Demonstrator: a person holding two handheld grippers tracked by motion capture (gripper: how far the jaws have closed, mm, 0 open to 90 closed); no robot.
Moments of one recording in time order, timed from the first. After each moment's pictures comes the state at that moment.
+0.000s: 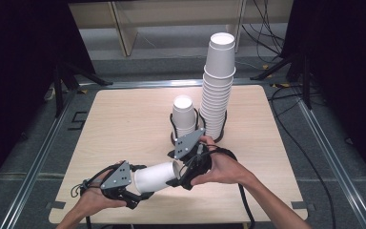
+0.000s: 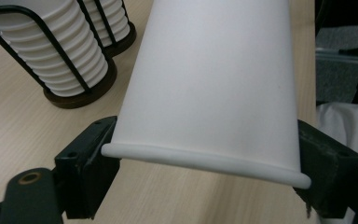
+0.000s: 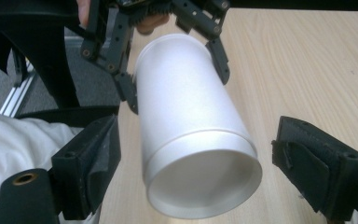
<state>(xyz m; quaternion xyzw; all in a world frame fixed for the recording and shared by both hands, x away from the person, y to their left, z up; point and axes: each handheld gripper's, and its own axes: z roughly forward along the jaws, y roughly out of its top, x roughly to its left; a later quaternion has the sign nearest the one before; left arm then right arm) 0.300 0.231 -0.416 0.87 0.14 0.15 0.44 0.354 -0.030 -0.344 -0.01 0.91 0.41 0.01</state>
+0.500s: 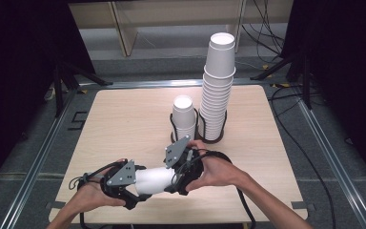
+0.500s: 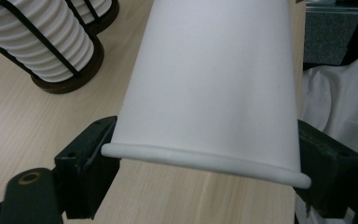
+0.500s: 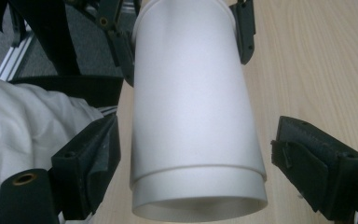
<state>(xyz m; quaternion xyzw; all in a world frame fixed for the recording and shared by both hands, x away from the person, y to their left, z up) 0.300 0.221 -0.392 0.91 0.11 0.13 0.37 0.349 -0.010 -0.354 -0.06 0.93 0.35 0.02</state>
